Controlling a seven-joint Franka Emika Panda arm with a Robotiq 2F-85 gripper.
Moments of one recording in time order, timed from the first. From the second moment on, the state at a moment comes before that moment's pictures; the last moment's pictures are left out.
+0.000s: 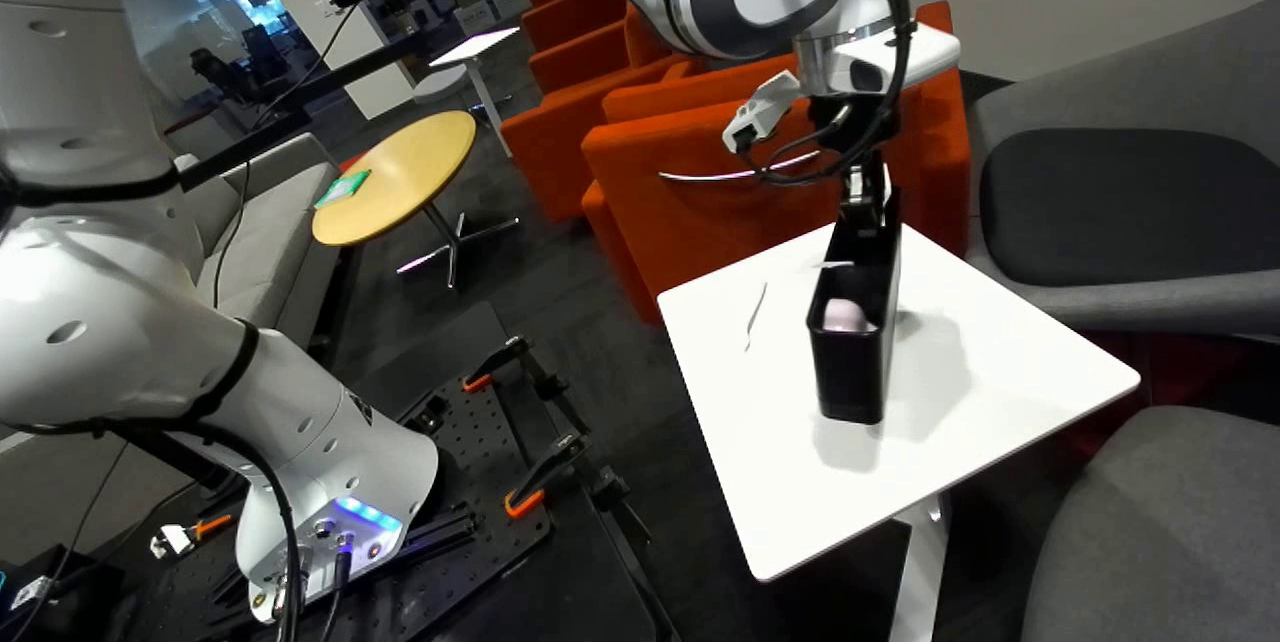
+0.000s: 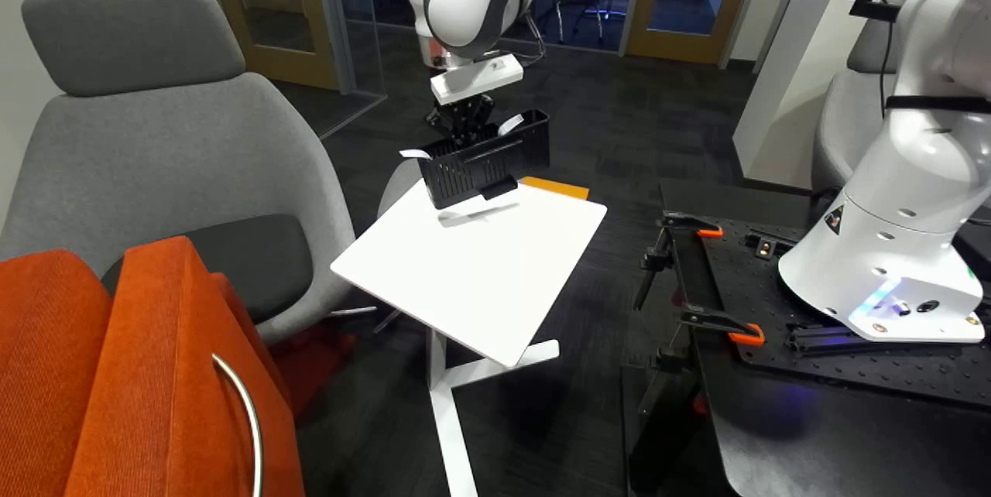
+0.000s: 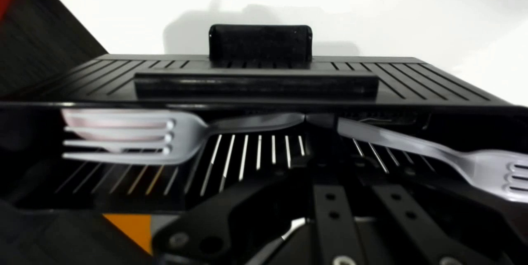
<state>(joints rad) 0.03 0.54 -0.31 -1.94 0.00 2.40 0.68</state>
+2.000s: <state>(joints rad) -0.08 0.51 -0.27 -2.34 0.15 3.01 0.85</state>
